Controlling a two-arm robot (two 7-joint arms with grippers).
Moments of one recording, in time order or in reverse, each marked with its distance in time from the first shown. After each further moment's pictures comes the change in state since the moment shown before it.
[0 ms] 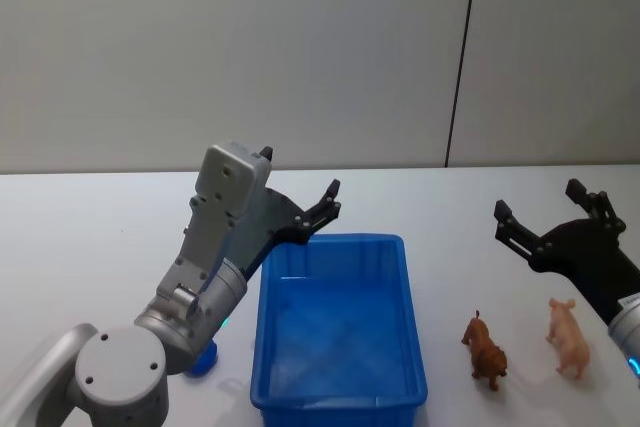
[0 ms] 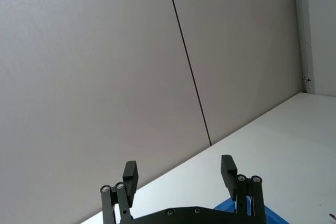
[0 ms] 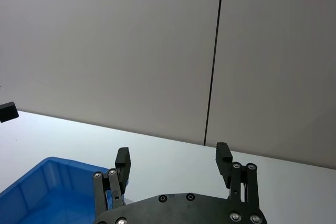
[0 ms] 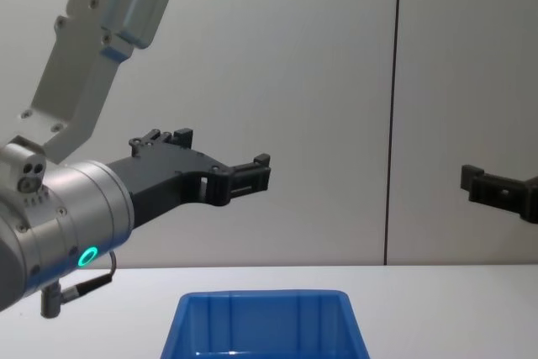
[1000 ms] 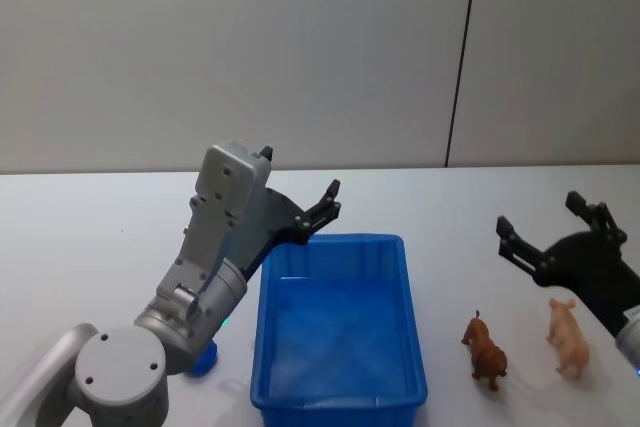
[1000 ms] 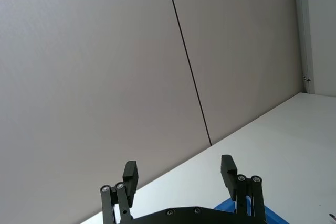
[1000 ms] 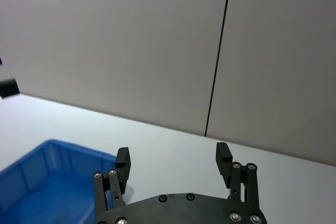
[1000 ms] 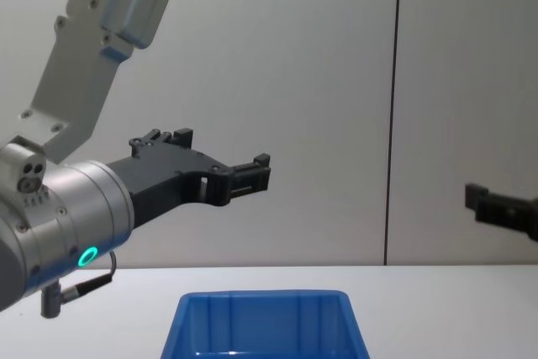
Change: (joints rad) left arm 0.000 0.000 0.000 0.000 0.000 0.000 0.000; right arm -0.010 0.024 0.009 0.013 -0.013 0.001 0.043
